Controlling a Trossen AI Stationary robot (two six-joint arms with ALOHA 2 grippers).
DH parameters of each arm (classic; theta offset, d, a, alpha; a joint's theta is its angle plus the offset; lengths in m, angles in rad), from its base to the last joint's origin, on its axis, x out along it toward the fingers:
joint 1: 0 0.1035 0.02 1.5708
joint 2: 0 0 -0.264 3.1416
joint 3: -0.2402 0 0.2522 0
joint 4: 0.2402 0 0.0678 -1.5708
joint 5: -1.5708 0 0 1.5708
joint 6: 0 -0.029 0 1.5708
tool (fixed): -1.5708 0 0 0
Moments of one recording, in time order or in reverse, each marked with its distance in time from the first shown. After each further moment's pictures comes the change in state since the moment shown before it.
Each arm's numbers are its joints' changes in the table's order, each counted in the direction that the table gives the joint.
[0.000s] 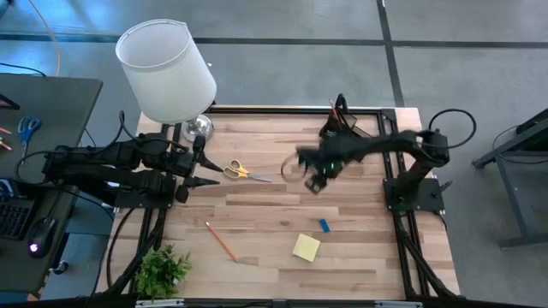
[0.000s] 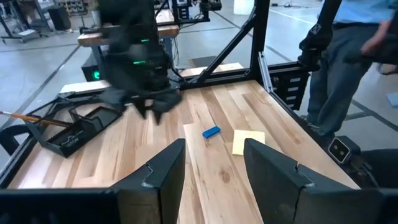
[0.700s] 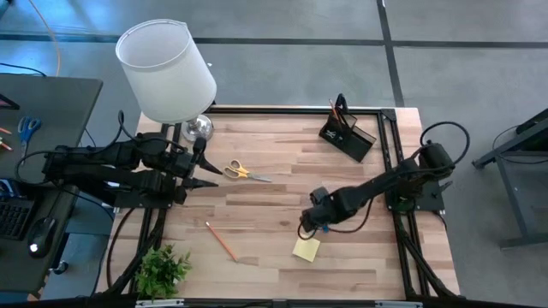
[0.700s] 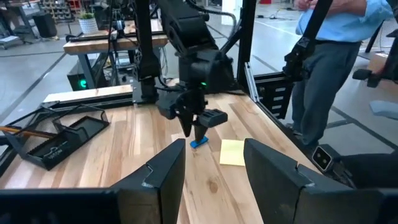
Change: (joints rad) left arm 0.000 0.001 0.000 -0.035 0.057 0.024; right arm 0.478 -0.027 0.132 -0.318 0.148 -0.797
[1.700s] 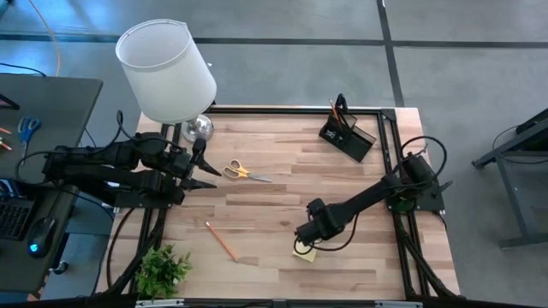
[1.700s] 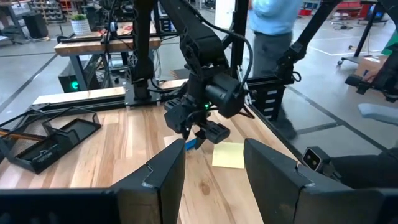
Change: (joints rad) left arm 0.000 0.009 0.000 0.000 0.027 0.015; right arm 0.071 -0.199 -0.150 0.177 0.003 -0.004
